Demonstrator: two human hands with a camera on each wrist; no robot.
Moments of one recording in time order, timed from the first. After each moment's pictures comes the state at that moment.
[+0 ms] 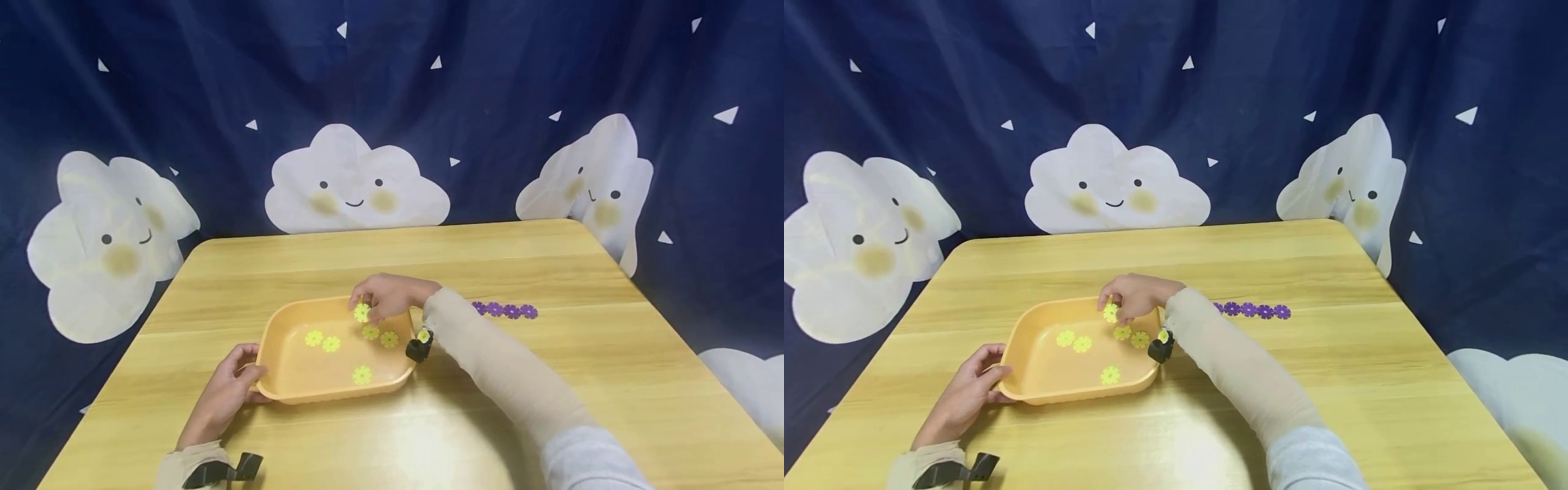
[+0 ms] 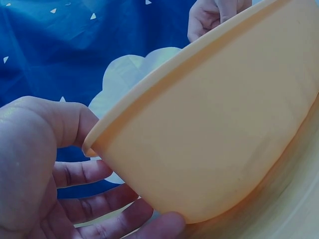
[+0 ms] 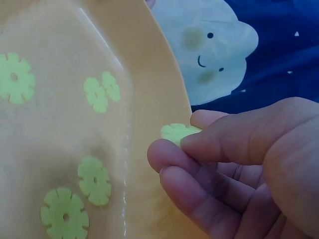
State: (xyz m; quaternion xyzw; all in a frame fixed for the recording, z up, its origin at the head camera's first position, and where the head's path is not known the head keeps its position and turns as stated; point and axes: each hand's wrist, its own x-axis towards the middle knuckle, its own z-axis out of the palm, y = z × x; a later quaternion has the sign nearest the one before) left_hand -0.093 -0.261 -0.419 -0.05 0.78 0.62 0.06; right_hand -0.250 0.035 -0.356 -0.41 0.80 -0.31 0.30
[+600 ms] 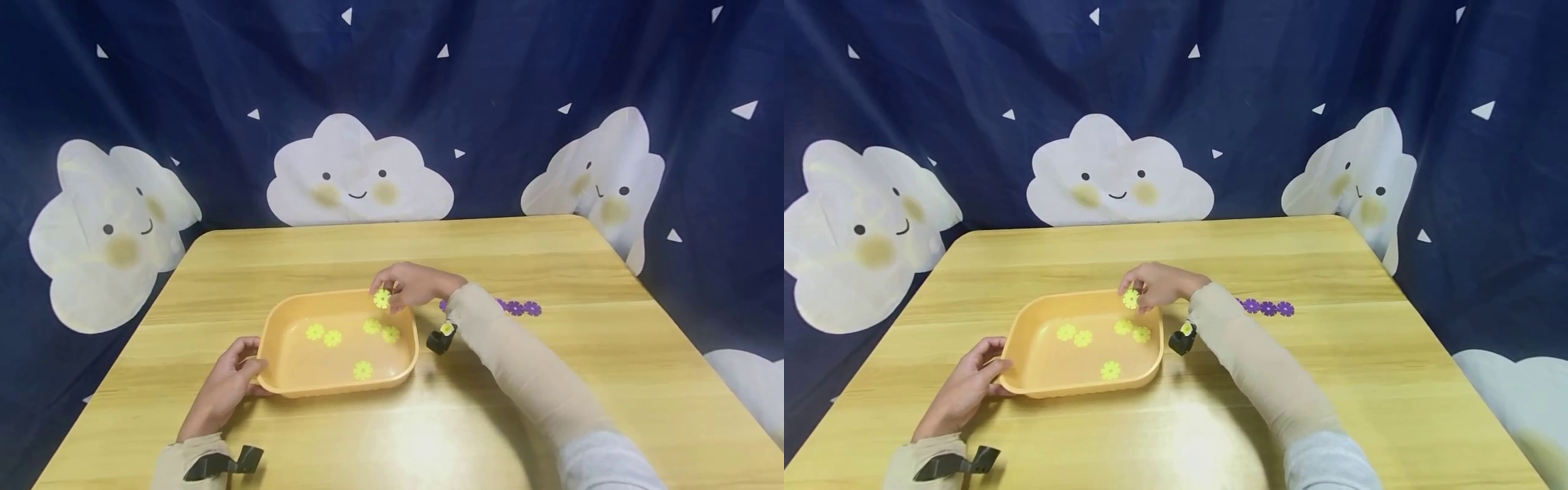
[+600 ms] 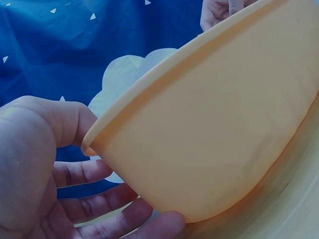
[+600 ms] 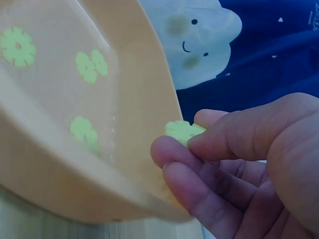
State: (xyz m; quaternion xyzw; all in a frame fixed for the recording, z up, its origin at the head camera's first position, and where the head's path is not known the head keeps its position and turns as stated) left_hand -0.095 -0.265 -0.419 -0.05 0.78 0.62 0.06; right_hand -0.258 0.066 -0.356 -0.40 0.82 -0.33 0.26
